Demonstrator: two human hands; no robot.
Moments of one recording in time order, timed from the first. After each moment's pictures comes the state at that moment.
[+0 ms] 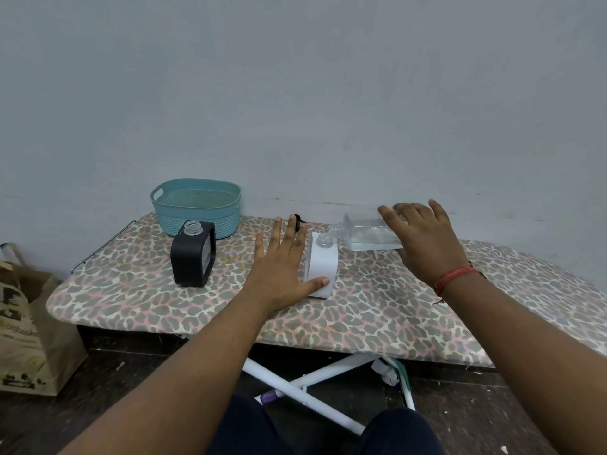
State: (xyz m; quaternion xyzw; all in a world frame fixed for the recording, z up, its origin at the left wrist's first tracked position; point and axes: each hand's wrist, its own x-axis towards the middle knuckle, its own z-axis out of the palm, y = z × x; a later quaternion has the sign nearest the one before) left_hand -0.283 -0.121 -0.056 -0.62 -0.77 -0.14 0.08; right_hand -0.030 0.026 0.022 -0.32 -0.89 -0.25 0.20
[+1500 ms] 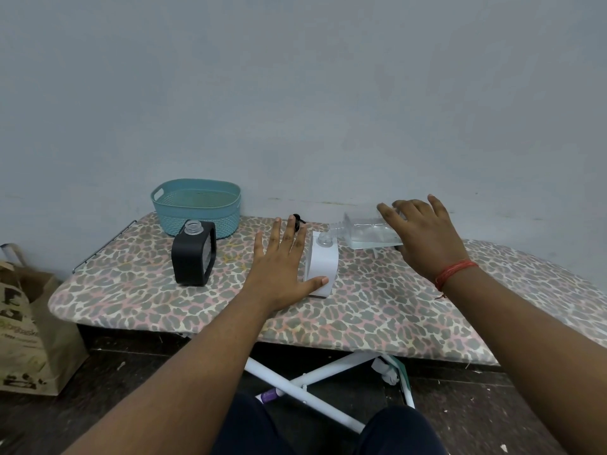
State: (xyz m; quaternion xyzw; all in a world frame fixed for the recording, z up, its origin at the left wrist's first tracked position) left_hand -0.282 -0.124 -0.057 -0.62 -0.77 -0.12 0.09; right_hand -0.030 0.031 0.025 -0.31 -0.89 -0.27 0.19
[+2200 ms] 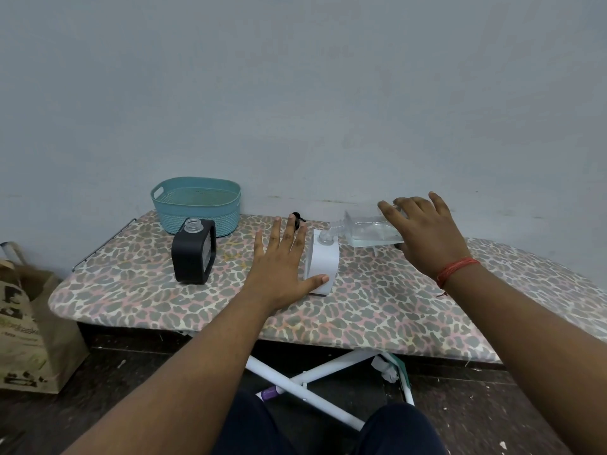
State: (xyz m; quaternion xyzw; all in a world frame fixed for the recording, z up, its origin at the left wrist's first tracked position) left_hand -0.281 -0.124 -0.059 -0.62 -0.77 -0.13 0.09; right_hand -0.028 0.030 0.027 -0.31 -0.89 -0.28 0.19
